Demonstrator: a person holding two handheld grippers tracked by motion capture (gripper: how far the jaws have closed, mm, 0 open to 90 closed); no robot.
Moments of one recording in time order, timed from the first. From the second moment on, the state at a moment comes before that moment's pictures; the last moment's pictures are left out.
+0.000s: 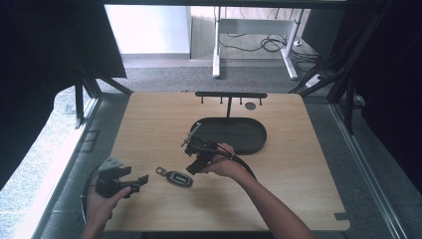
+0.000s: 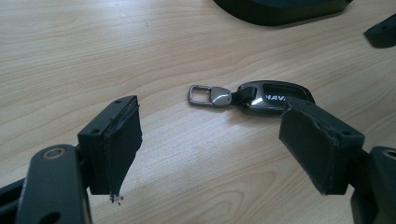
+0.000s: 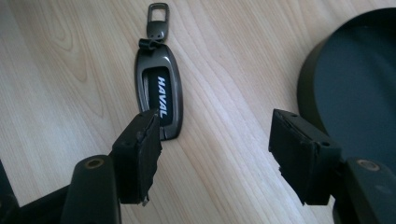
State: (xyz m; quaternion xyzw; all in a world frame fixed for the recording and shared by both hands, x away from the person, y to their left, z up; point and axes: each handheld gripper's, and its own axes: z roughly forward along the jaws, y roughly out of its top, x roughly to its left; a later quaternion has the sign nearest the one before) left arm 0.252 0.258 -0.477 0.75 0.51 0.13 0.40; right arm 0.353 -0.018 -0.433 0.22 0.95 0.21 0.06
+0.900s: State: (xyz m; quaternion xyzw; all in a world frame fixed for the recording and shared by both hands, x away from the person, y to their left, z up) left arm 0.252 0.257 -0.477 0.76 0.51 0.14 0.38; right arm 0.355 0.034 -0.483 0.20 0.96 0.17 0.03
